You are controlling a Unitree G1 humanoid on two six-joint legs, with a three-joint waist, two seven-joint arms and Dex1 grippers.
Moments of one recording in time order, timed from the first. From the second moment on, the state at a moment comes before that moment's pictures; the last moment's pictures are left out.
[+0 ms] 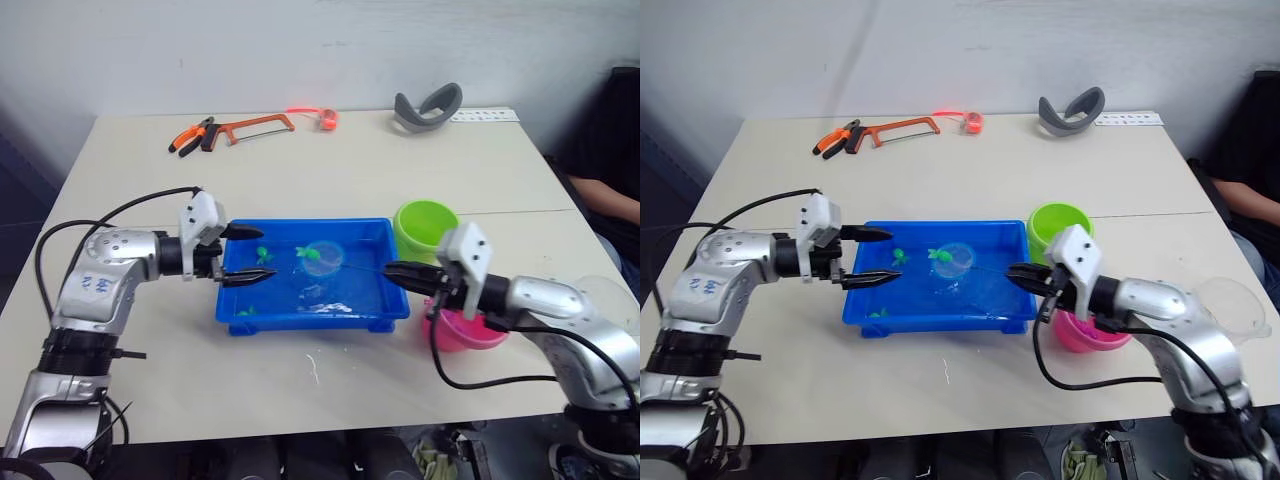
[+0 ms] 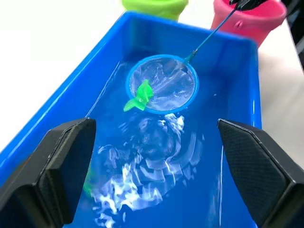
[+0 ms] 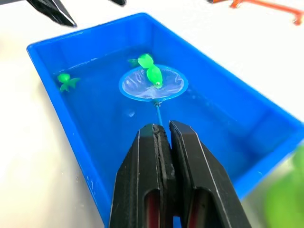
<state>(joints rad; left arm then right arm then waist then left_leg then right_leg) -0.59 0.71 -0.03 0.10 -0.37 0.41 -1.10 -0.24 -0.72 -0.09 -0.52 0.51 0.66 0.78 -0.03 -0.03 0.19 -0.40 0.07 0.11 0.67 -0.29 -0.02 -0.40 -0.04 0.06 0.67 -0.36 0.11</state>
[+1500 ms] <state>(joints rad) -0.84 0.48 -0.12 0.40 -0.30 0.27 -1.19 0.05 -1.28 -0.36 -0.21 -0.45 -0.58 0.51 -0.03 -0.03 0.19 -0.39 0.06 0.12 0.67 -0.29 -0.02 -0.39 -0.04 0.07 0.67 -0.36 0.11</state>
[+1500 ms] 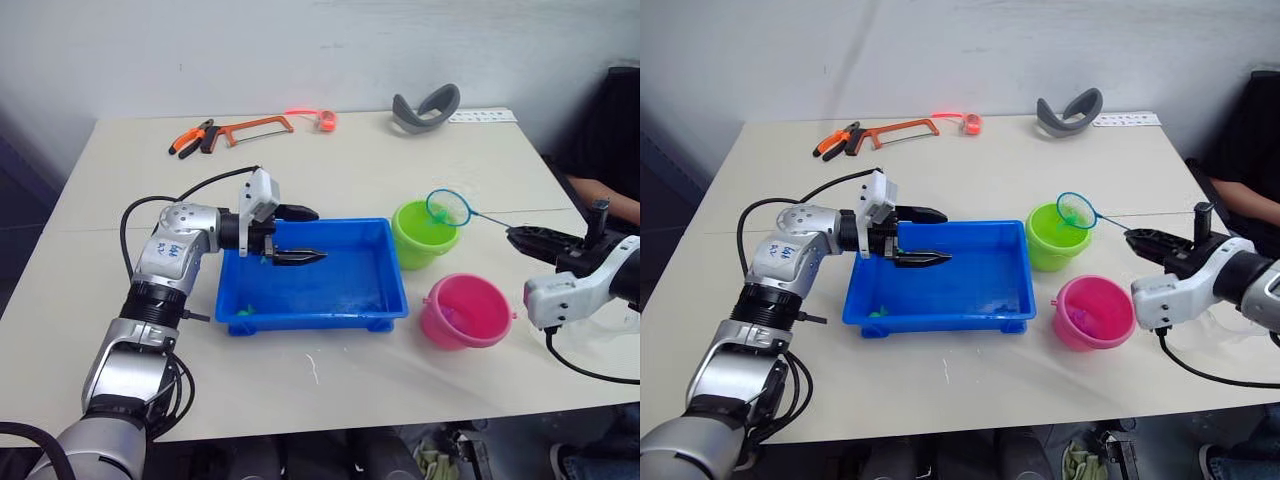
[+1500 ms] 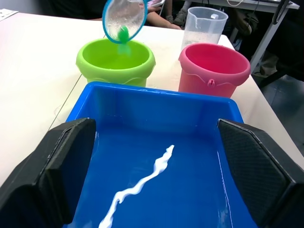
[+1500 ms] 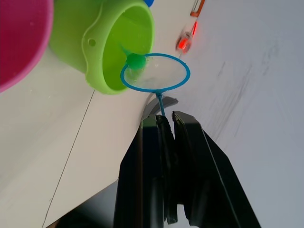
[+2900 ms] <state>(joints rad) -0.15 1.13 0.26 -0.19 -0.39 0.54 -1.29 -0.62 -0.52 0.47 0.13 0.00 -0.15 1.00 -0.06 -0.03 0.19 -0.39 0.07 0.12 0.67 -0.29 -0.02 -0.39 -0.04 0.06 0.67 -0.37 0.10</state>
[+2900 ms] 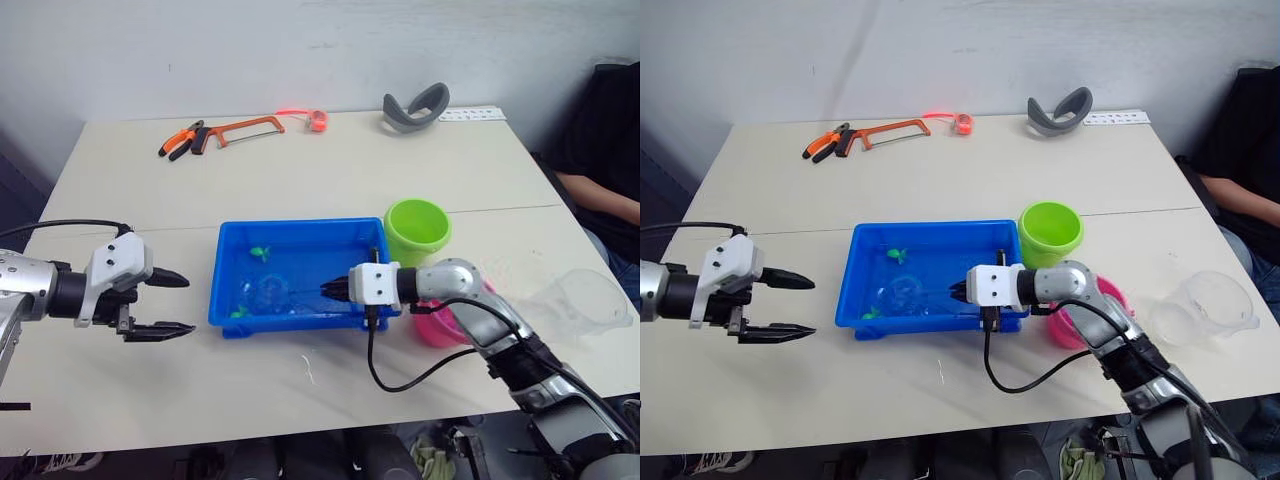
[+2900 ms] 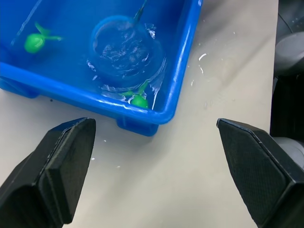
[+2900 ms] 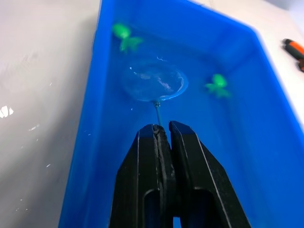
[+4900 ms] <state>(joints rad) -0.77 0.49 -0.09 0.22 -0.39 0.38 -1.17 -0.13 -1.19 -0.21 -0.20 -0.28 -0.26 0.67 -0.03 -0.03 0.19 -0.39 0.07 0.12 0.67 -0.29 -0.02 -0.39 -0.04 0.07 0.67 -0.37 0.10</state>
